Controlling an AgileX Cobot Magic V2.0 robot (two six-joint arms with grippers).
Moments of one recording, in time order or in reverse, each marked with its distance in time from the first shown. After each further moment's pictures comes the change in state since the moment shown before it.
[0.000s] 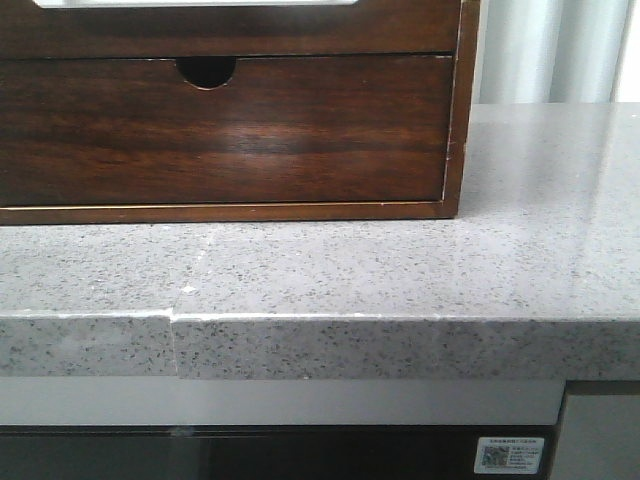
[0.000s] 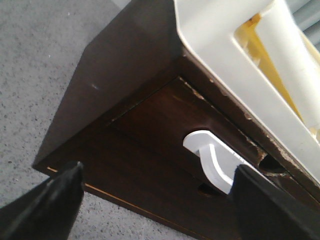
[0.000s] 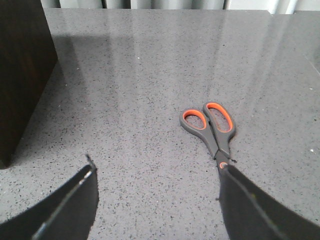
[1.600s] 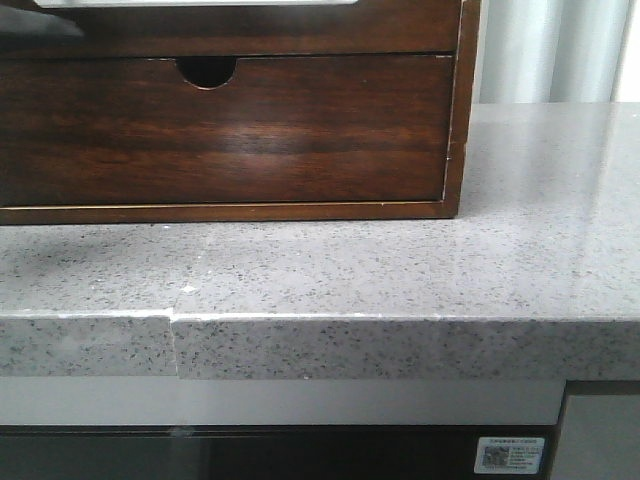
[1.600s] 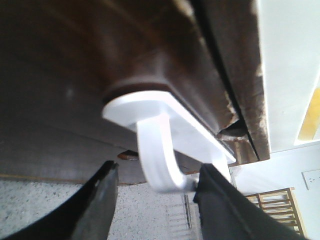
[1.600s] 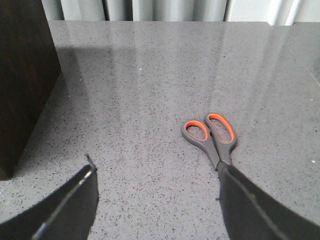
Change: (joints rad) left arm -0.066 0.510 -0.062 -0.896 0.358 0.791; right arm 0.000 0.000 0.000 0.002 -0.036 0.000
